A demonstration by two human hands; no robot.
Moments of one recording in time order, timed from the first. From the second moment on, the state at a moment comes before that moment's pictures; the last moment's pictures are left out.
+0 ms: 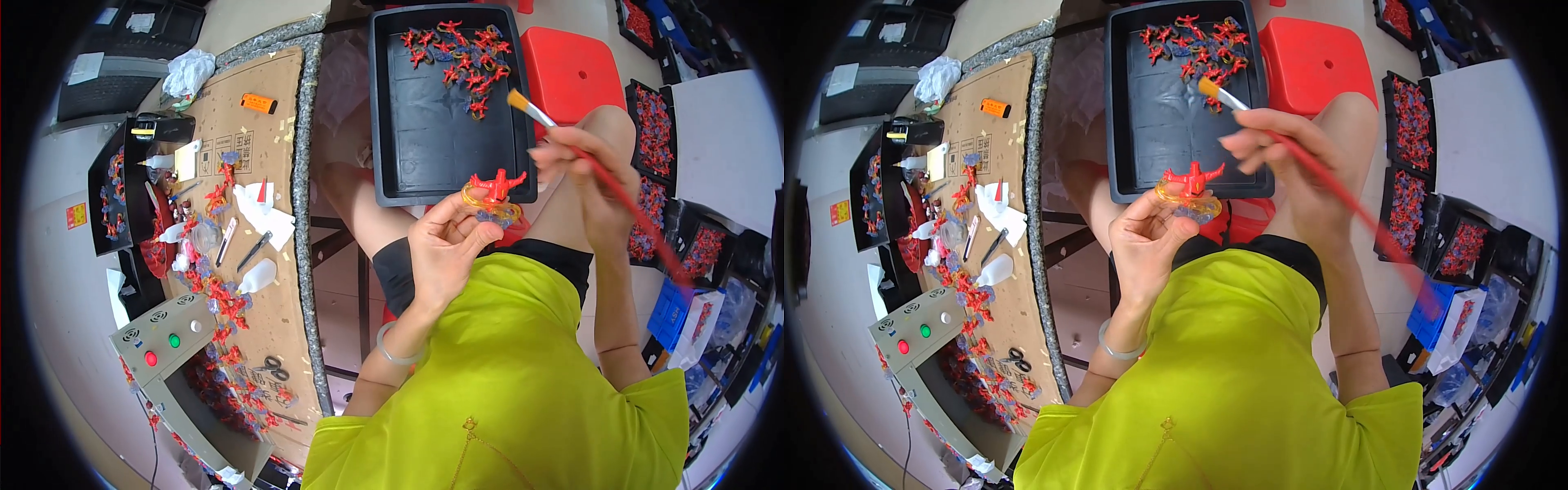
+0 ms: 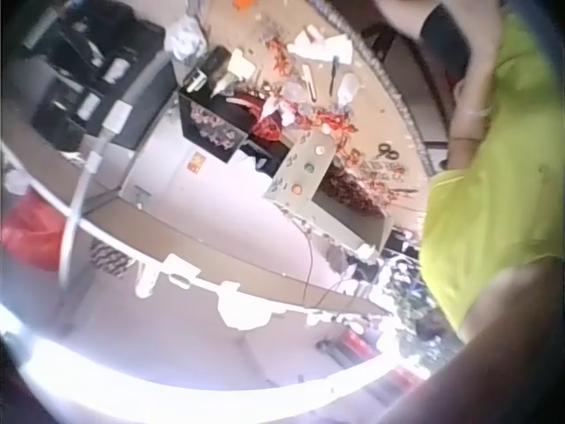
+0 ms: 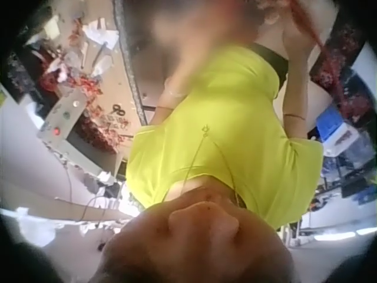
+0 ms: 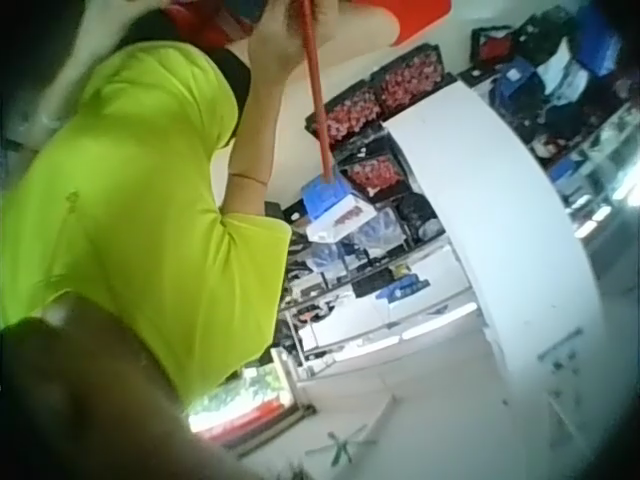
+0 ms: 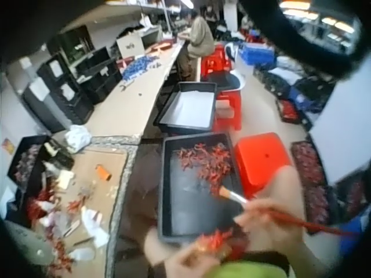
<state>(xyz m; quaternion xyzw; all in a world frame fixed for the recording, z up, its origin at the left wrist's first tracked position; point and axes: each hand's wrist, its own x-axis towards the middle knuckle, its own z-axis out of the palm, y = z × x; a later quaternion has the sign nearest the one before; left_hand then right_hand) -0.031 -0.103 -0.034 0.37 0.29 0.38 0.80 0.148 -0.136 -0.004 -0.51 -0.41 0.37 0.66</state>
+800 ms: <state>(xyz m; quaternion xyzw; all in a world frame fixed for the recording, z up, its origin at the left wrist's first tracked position) -0.031 -0.105 -0.030 0.43 0.31 0.40 0.75 0.140 -0.145 0.032 -0.52 -0.60 0.24 0.56</state>
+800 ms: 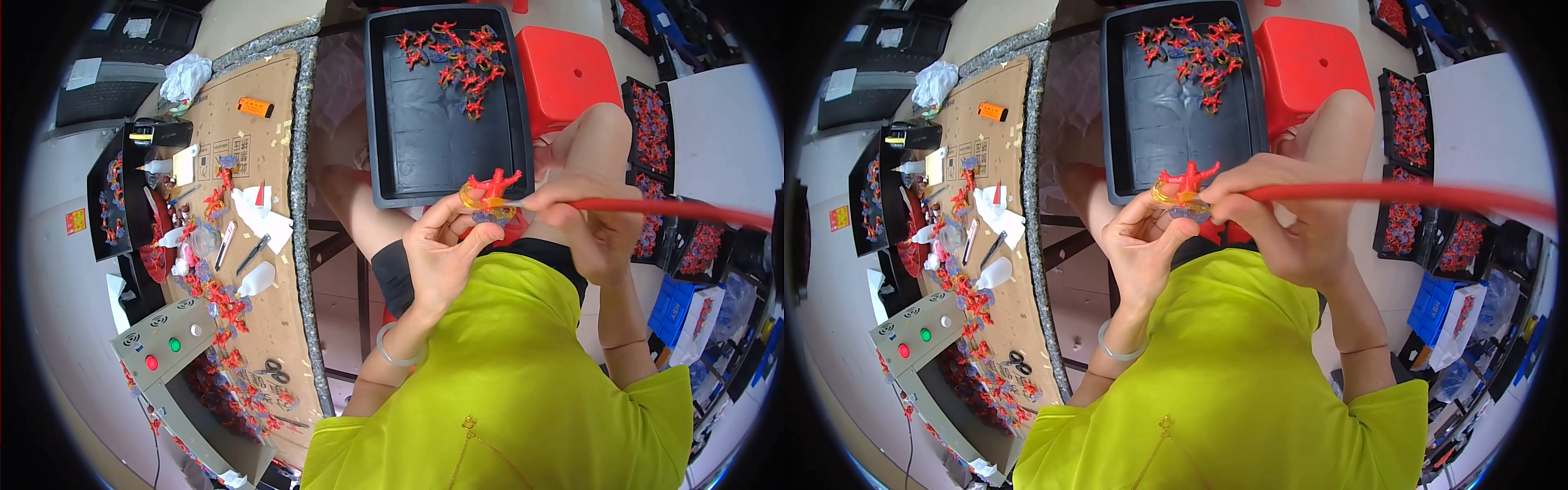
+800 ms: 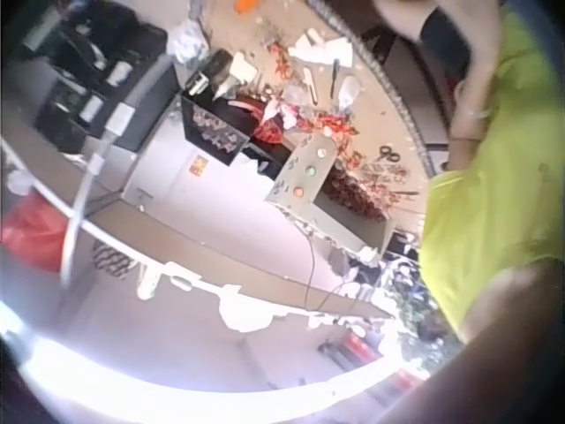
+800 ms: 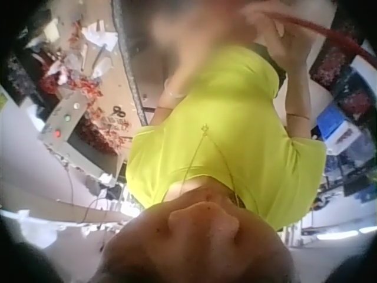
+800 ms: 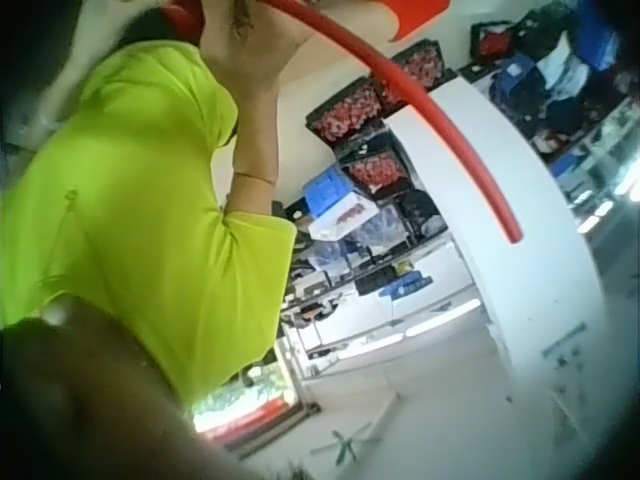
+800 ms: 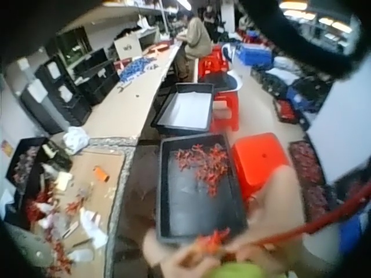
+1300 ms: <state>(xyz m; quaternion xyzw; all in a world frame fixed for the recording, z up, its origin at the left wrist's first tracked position) -0.032 -0.104 -0.024 0.41 0.33 0.39 0.75 0.142 -0.140 0.029 -0.55 -0.56 0.27 0.56</state>
